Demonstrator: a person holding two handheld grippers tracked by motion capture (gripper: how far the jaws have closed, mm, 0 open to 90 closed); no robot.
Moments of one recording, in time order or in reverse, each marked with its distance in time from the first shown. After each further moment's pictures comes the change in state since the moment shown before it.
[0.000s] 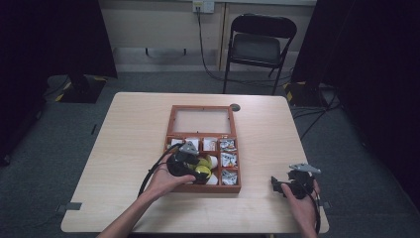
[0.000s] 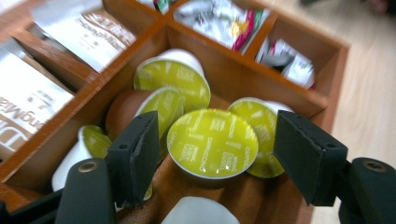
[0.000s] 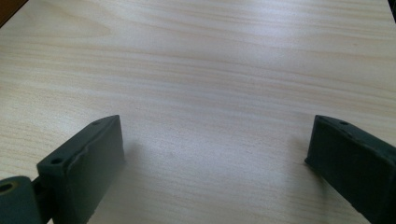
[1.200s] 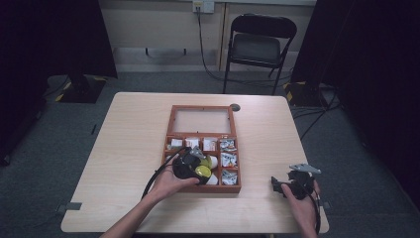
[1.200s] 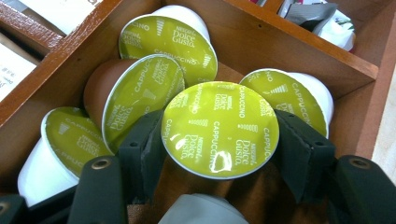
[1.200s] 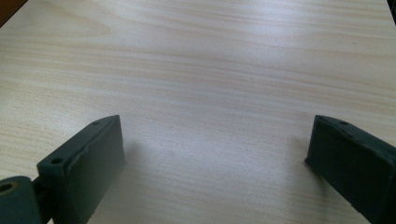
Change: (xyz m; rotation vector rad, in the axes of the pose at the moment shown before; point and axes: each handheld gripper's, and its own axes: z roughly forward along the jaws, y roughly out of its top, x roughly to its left) left arm -0.003 0.001 0.019 0.125 0.032 0.009; right arm 0.000 -0.001 -0.001 -0.002 -0.004 0.000
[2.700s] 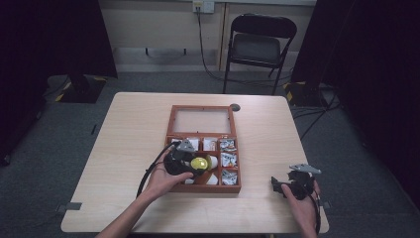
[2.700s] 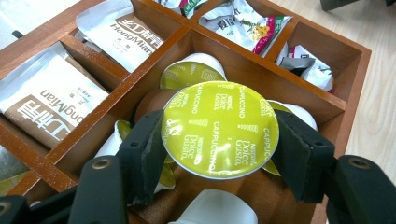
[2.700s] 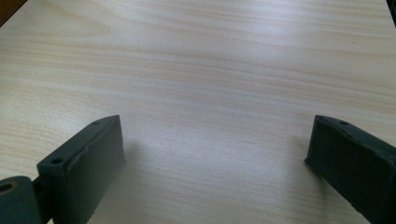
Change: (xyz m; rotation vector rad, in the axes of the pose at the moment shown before) left arm 0.007 -0.005 -0.030 -0.167 0.034 -0.045; right arm 0.000 0.000 -0.001 0.001 0.000 0.003
